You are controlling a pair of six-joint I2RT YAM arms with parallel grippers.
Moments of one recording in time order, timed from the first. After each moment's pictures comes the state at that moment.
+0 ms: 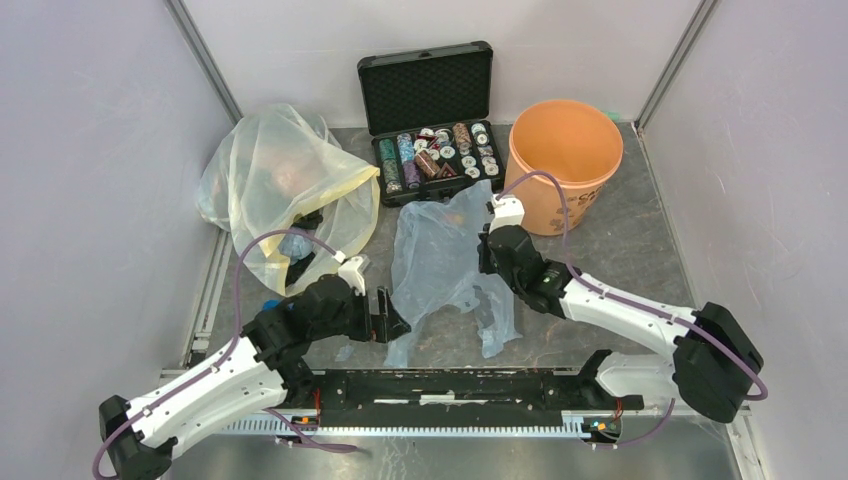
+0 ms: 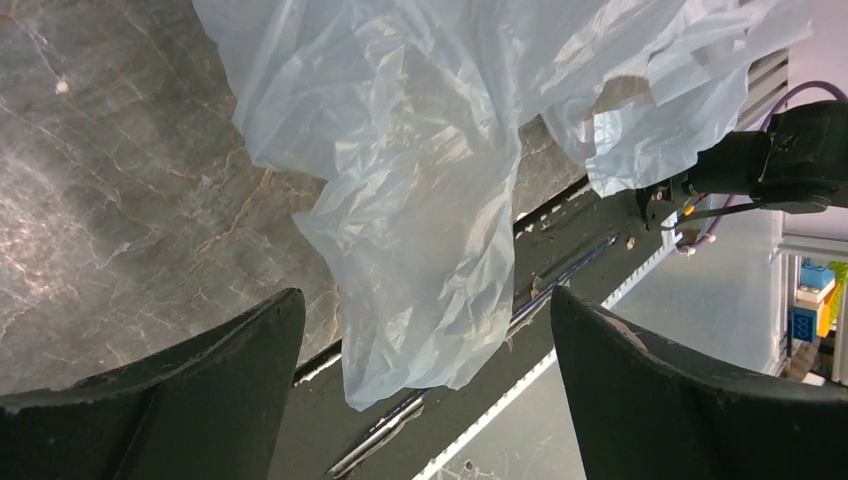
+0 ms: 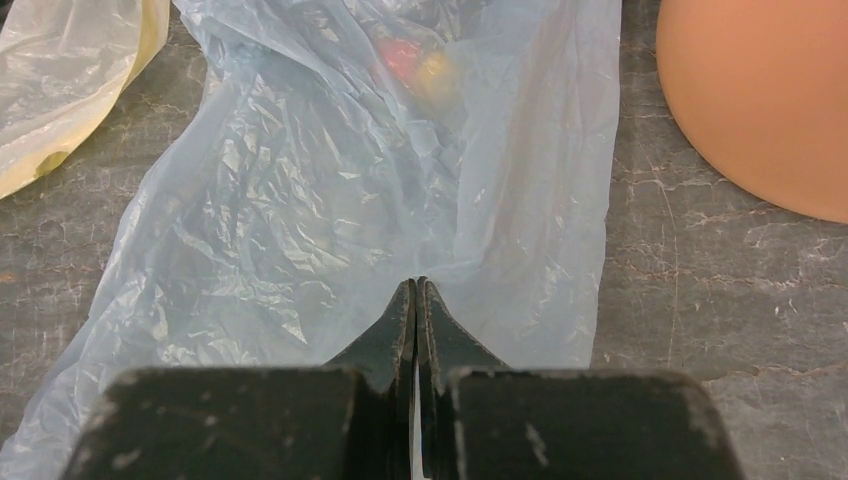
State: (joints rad) left arm -0.87 0.59 0.48 -0.54 0.09 -0.77; right arm 0.82 1.22 0.69 -0.01 0.43 0.43
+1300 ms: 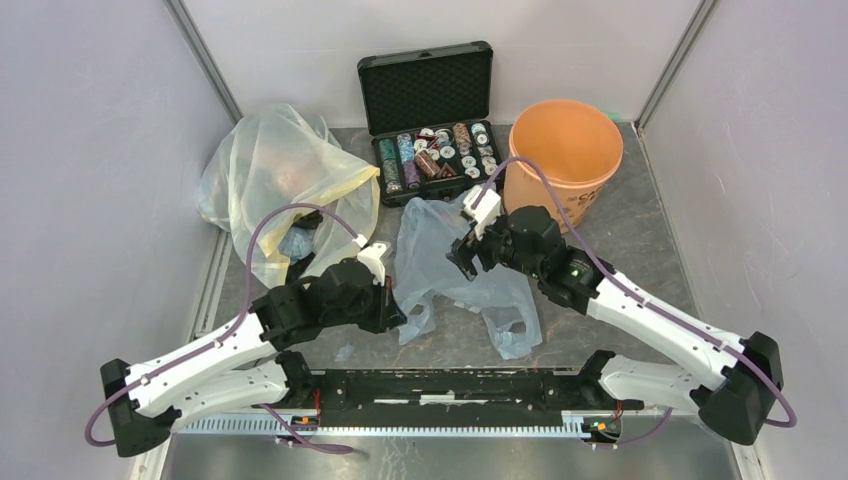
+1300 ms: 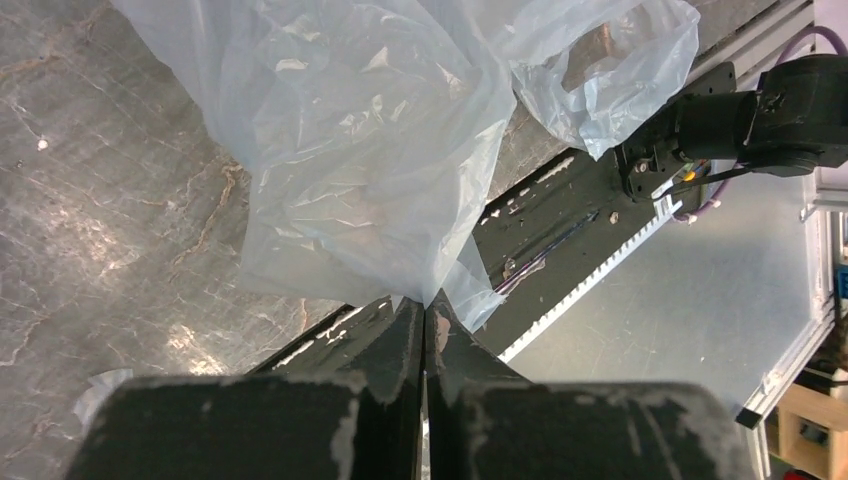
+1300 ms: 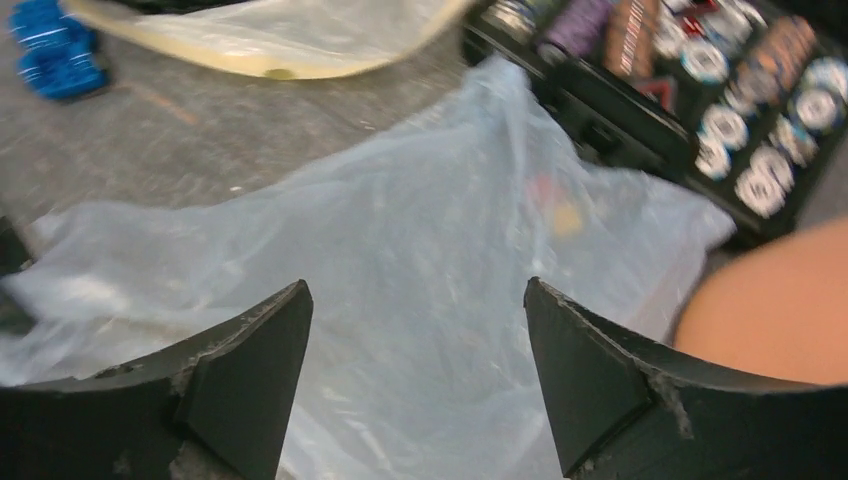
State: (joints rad) left arm -1.01 0.80 0.73 -0.64 0.01 -0.74; right arm 0.80 1.10 0.87 -0.16 -0.01 -0.05
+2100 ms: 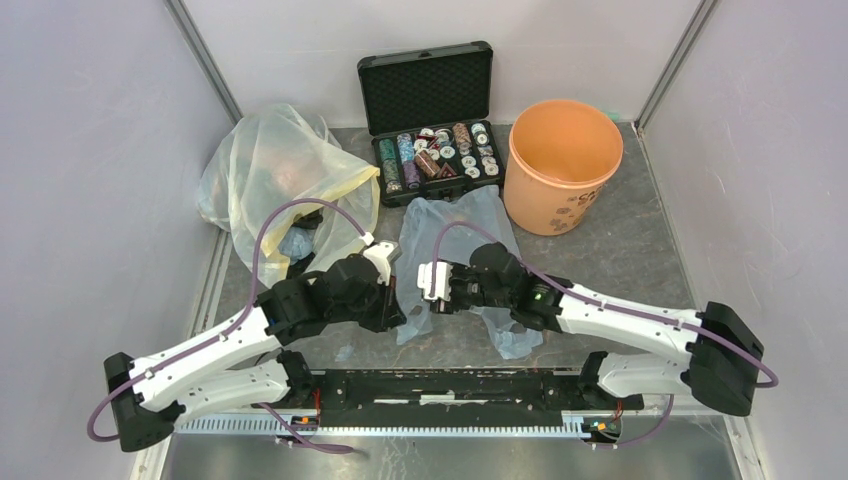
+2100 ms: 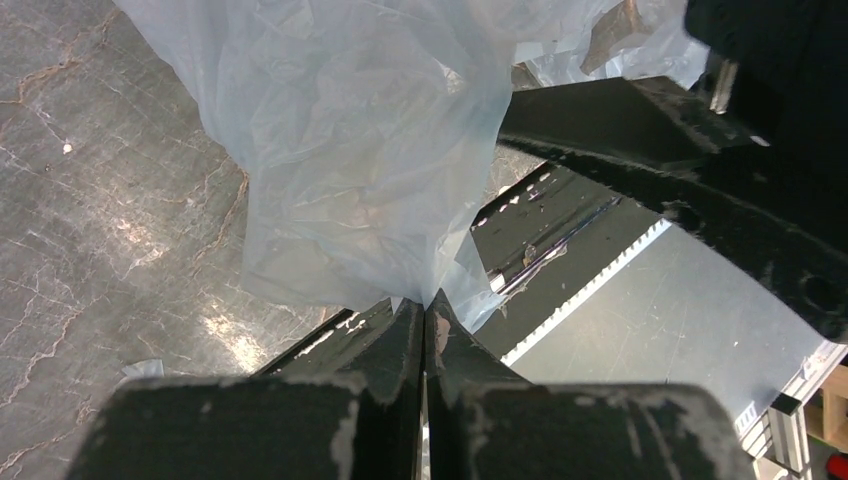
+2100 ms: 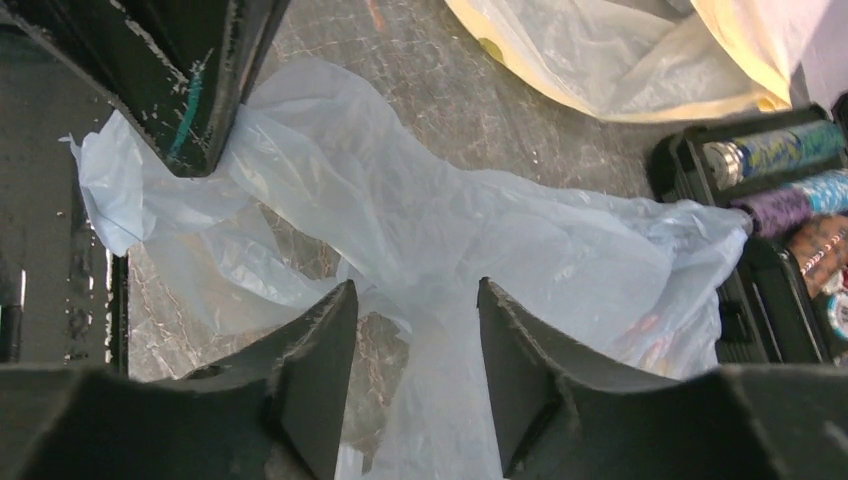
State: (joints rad) left arm -1.01 0.86 0.79 -0.71 0.01 -0.66; right arm 1.04 1.19 0.73 0.01 -0.20 -0.51
